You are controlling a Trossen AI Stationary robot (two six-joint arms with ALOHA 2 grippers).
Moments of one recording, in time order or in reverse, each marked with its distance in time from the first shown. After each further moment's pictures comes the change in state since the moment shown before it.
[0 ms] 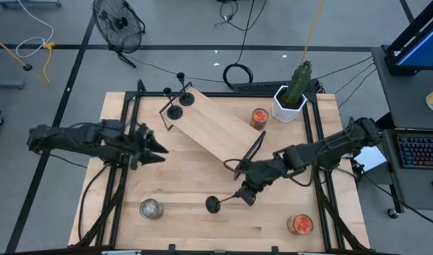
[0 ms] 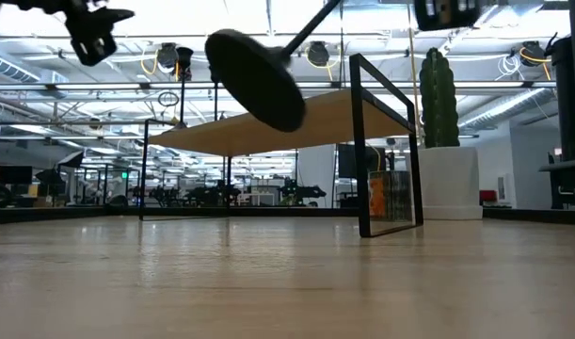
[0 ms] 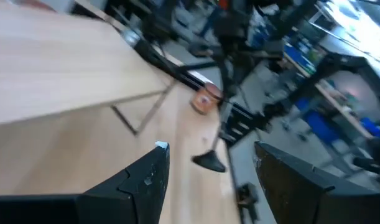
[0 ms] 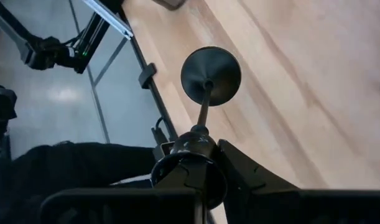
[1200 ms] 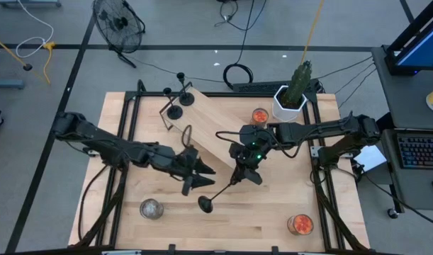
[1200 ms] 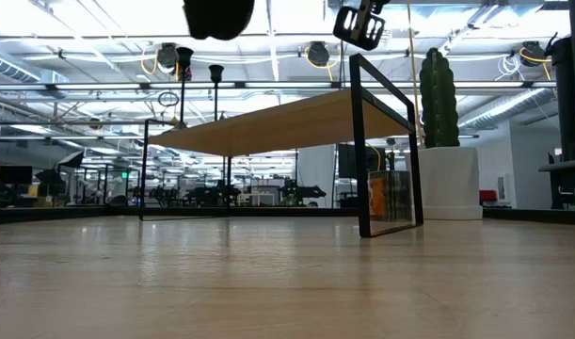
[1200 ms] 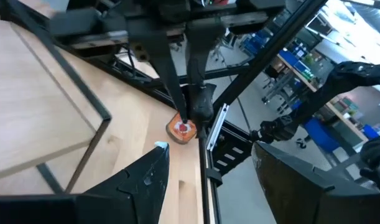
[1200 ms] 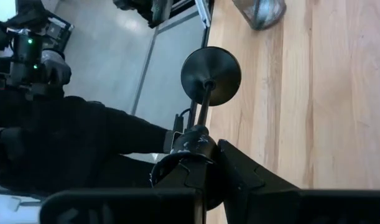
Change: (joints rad) left arm -0.237 0.830 0.307 0.583 -0.244 -0.038; right arm -0.294 0.011 0.002 0.118 -0.522 -0.646
